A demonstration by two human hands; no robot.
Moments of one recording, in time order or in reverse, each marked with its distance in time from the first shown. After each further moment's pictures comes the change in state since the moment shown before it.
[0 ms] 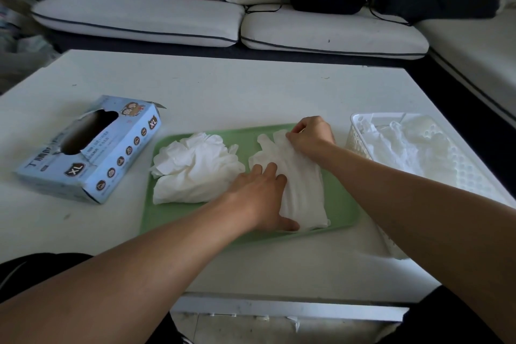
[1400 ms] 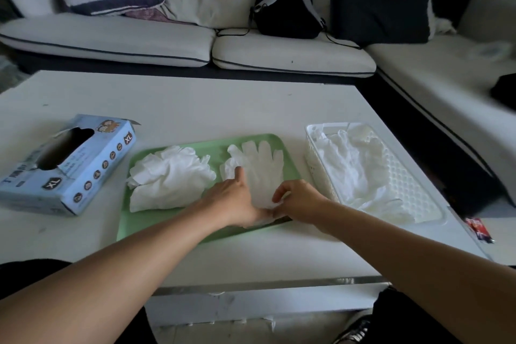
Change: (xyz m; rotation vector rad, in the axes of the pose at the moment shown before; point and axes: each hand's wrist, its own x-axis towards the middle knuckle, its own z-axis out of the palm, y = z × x) left_hand -0.019 0.018 -0.008 -0.365 0.065 -0.211; right_hand -0.153 0.024 -0.066 0.063 -0.433 0.120
